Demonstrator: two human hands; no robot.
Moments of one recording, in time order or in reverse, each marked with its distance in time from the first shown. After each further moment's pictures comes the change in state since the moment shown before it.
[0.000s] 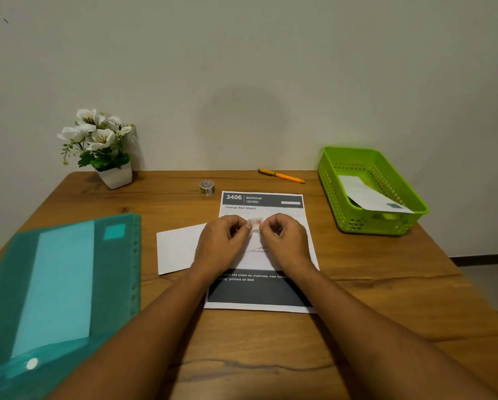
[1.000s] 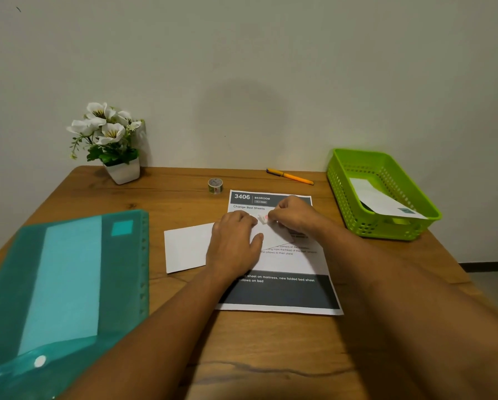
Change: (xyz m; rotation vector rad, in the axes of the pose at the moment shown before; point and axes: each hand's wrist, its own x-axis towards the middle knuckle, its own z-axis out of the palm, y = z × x) left_hand 0.002 -0.003 0.011 0.496 -0.029 0.090; right_hand 0.083 -0.017 -0.009 -0.335 -0.495 0.284
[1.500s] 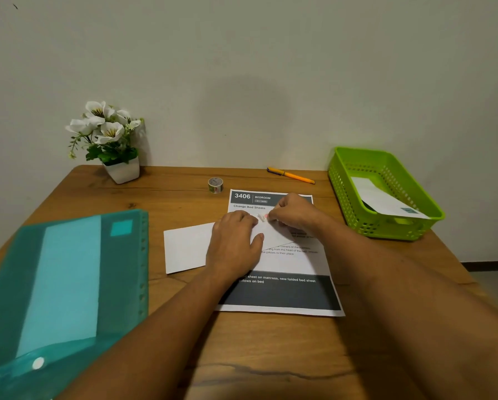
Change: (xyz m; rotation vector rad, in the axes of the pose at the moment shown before) left_hand 0.000 0.000 0.000 0.019 -0.002 0.001; right_hand 0.007 -0.003 -0.003 -0.016 -0.018 0.017
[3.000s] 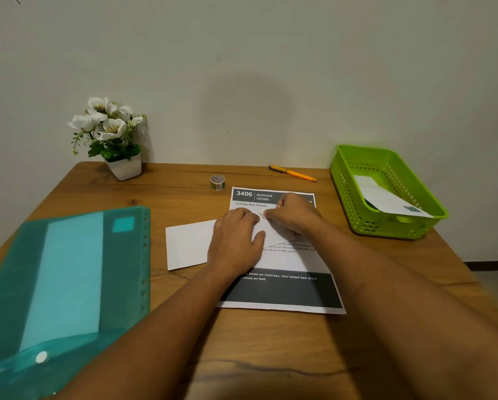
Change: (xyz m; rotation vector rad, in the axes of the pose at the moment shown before) left_hand 0.000 0.000 -0.002 -0.021 0.007 0.011; right_hand -0.006 -0.004 0.012 -0.182 0.149 0.026
